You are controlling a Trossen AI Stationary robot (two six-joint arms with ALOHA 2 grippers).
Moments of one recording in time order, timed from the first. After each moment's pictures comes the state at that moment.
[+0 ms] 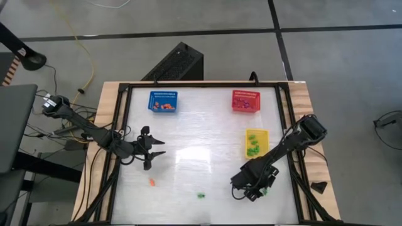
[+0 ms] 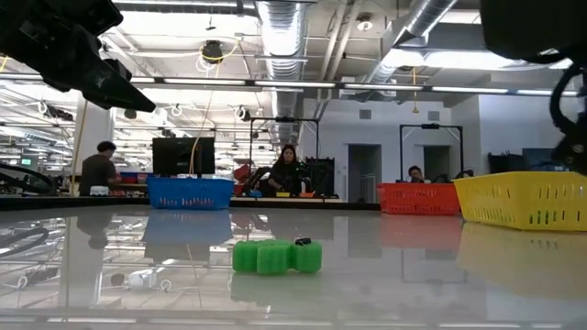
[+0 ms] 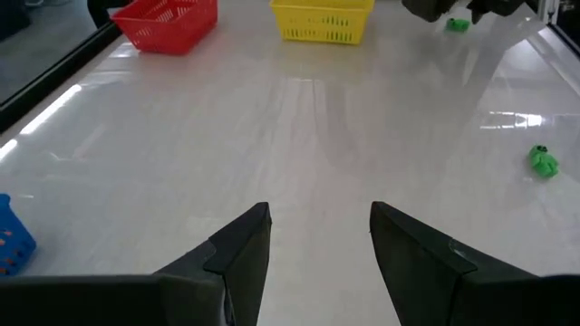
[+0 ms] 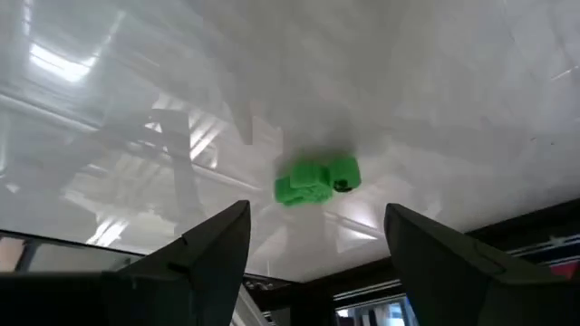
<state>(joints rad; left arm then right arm) -0.50 0.79 0.33 0.01 -0.61 -0.26 0.56 1.80 1.06 -0.97 -0.57 1.33</state>
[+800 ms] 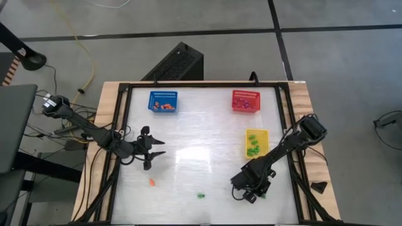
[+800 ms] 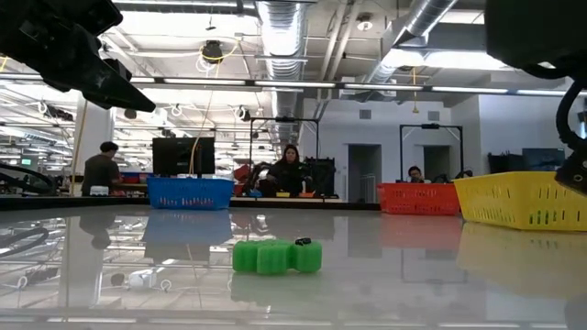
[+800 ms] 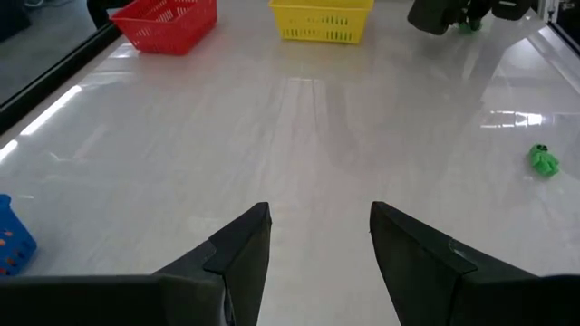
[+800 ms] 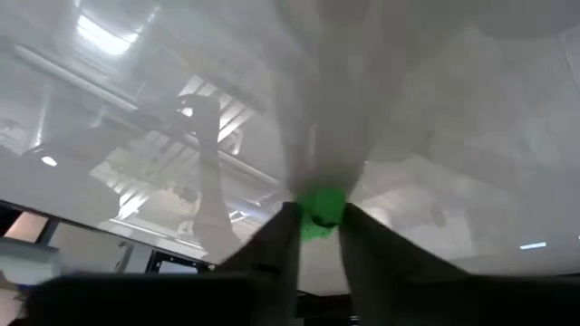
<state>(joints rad) -0.50 0.79 0.33 0.01 -0.61 -0.25 0.57 1.80 0.97 -0.74 -0.63 1.31</state>
